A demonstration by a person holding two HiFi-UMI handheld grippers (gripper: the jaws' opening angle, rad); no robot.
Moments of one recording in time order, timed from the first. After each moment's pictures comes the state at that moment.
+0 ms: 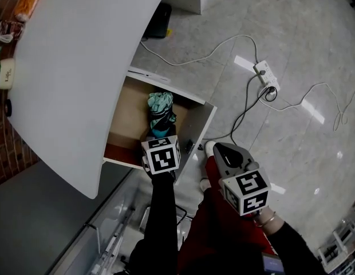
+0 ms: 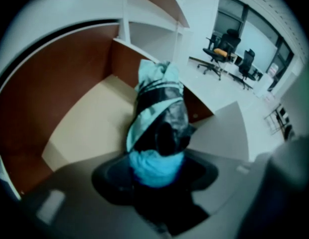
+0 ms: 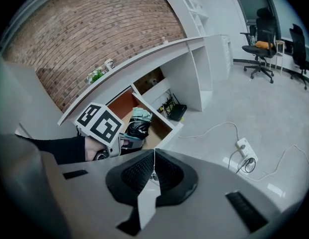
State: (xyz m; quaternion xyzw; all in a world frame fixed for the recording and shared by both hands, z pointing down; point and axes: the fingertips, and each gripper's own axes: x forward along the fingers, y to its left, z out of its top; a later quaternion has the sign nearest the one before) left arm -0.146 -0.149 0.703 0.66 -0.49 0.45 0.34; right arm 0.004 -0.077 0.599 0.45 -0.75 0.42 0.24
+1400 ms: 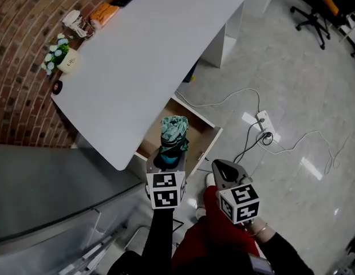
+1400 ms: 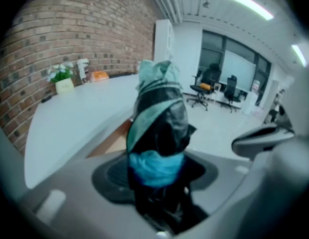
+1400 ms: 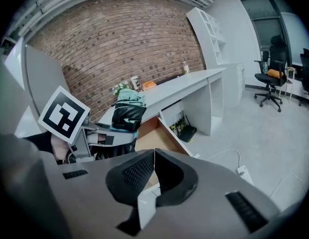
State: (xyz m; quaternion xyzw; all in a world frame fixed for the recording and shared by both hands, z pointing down) left arm -0.140 -0.104 0.487 0.75 -0.54 0.31 0.24; right arm -0.019 -0.054 0.472 0.44 -0.81 0.32 0.20
